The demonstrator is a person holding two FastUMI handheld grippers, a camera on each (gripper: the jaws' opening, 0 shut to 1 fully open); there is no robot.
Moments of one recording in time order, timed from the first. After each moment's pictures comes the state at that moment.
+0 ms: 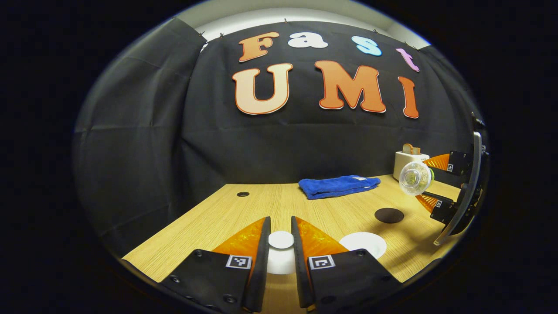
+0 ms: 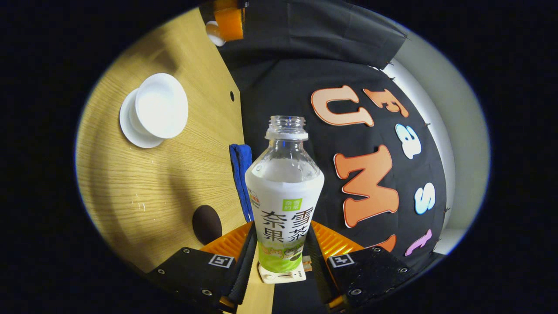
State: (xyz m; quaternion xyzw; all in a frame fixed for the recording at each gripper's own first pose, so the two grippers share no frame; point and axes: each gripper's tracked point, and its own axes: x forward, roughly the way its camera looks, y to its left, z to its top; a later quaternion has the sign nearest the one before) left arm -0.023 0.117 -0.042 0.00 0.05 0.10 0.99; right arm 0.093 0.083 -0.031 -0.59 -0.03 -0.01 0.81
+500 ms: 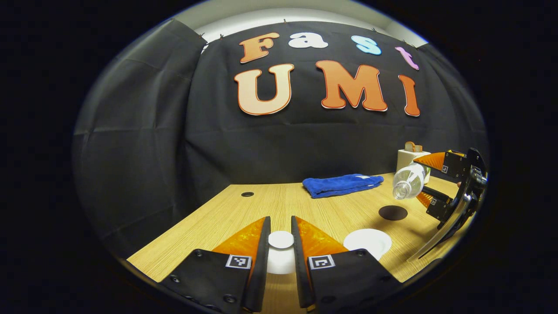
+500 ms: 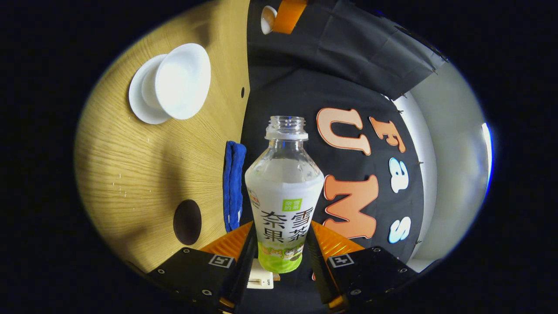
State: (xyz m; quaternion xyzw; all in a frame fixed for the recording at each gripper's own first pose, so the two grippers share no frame) left arm -0.027 0.123 -0.043 0.00 0.04 0.10 0.99; right arm 0.097 0.093 -0.022 -0.67 -0.08 -0.03 0.73
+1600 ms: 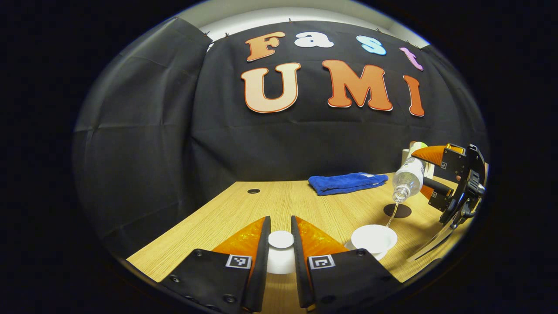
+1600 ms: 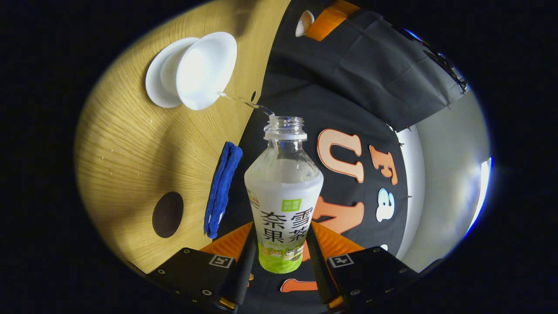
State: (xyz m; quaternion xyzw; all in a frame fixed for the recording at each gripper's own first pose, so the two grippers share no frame) left arm -0.039 0.135 -0.047 0.00 0.05 0.12 0.99; right arm 0.102 0.099 -0.018 -0.75 -0.13 -0.02 0.65
